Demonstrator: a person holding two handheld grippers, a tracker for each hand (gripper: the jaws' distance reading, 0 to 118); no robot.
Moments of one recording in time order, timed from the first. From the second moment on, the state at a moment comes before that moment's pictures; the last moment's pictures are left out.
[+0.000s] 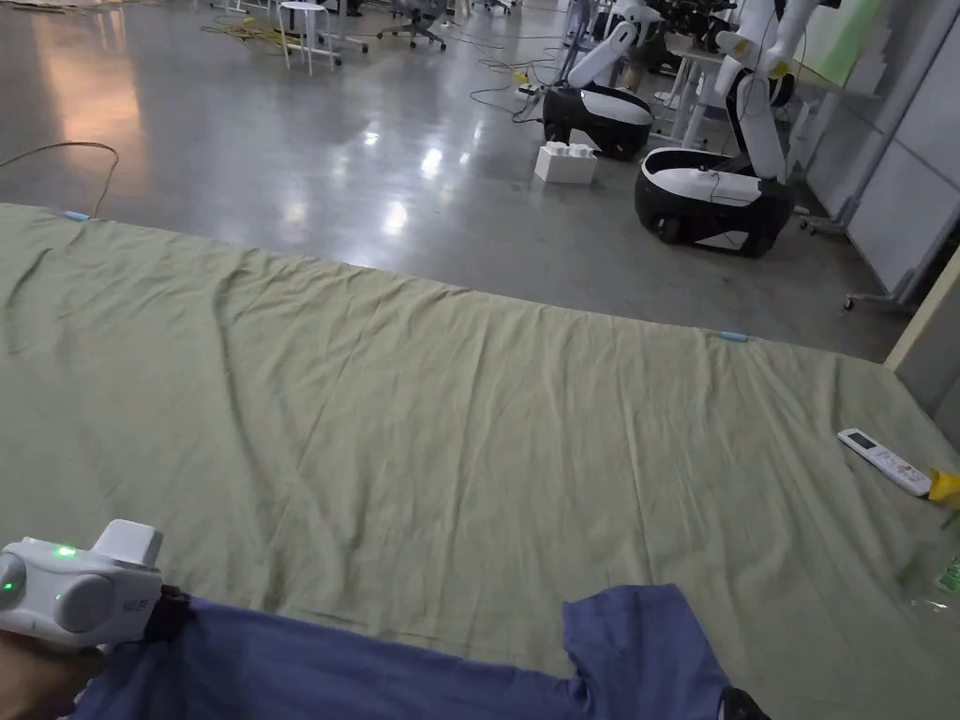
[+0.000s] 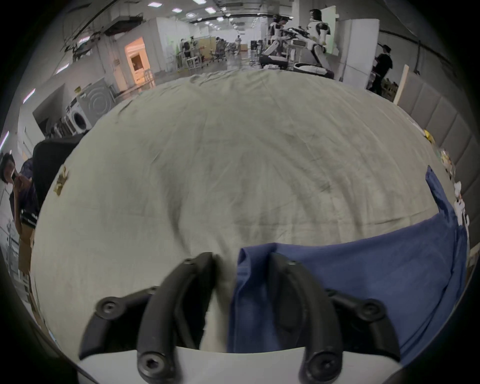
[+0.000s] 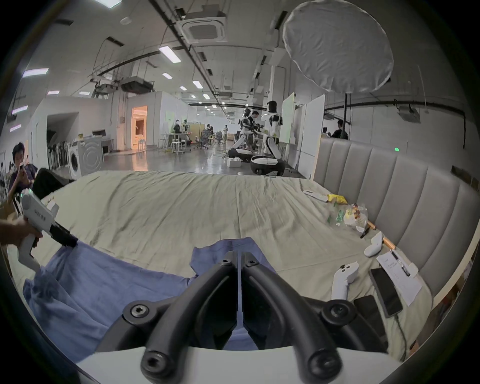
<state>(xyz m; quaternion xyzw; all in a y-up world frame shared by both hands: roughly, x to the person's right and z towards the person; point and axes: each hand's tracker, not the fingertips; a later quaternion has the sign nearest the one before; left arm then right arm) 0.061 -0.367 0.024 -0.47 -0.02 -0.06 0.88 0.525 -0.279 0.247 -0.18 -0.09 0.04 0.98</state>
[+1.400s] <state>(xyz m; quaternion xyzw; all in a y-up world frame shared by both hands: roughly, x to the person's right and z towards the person) 0.038 -0.284 0.115 -0.36 -0.04 0.02 0.93 0.614 -0.294 0.116 -0.44 -0.04 0.00 0.90</state>
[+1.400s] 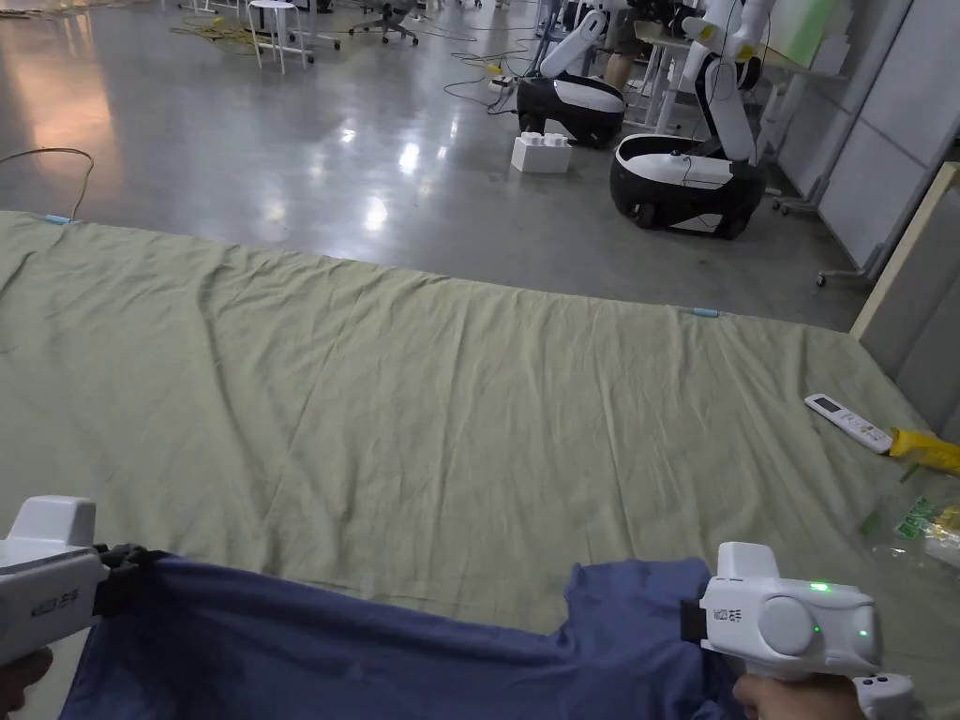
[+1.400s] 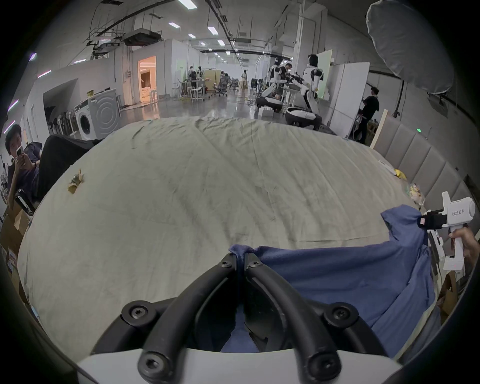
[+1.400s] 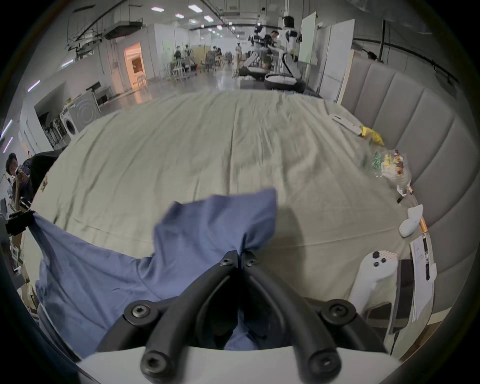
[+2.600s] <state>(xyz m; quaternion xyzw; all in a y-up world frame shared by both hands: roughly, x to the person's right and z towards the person) 0.007 -0.357 0.299 -0.50 -0.06 -0.02 0.87 0.595 -0.345 0.333 -0.51 -0.03 0.02 0.86</state>
